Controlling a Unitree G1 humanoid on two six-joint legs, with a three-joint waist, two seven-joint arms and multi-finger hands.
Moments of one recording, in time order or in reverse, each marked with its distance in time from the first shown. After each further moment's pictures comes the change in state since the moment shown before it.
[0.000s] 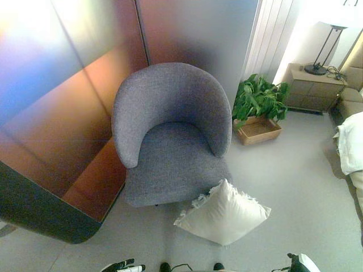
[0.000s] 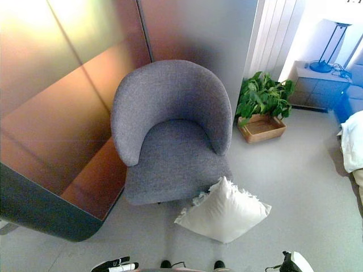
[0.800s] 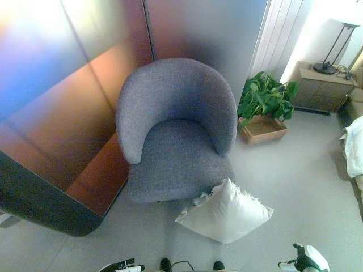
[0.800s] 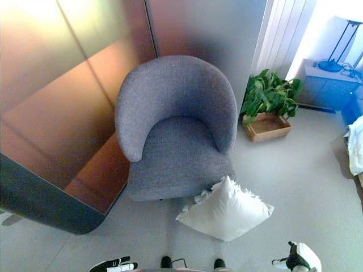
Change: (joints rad) left arm 0.011 0.038 -0.013 -0.013 -0.009 0.001 -0.067; right arm -0.030 -0.090 0.024 -0.037 -0.038 -0.033 -0.020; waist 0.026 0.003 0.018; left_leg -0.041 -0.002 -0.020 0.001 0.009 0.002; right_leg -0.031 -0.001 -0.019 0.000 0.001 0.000
